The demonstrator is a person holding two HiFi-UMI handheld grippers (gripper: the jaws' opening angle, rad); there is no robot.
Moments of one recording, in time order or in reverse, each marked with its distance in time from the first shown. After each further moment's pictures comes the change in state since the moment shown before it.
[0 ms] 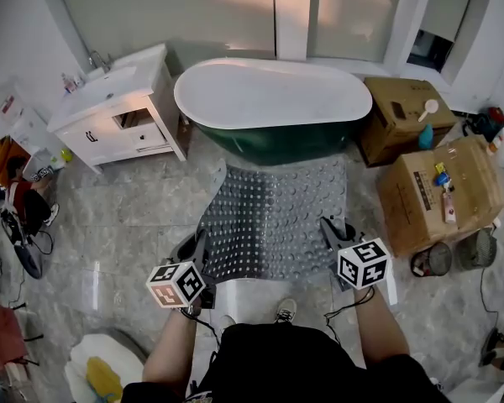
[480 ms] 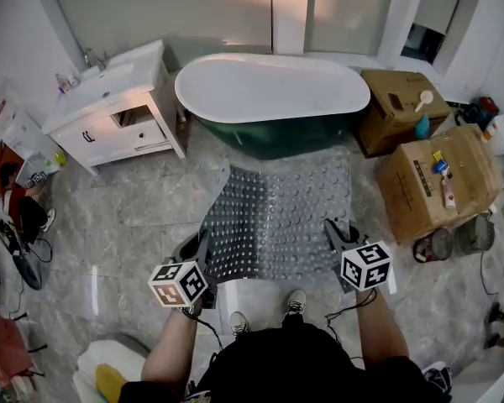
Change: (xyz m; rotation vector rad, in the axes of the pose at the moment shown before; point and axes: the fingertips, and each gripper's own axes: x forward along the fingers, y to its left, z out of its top) left arm -0.031 0.058 -0.002 0.024 0.047 -0.069; right arm 0.005 0.068 -0.020 0.031 0.014 -0.078
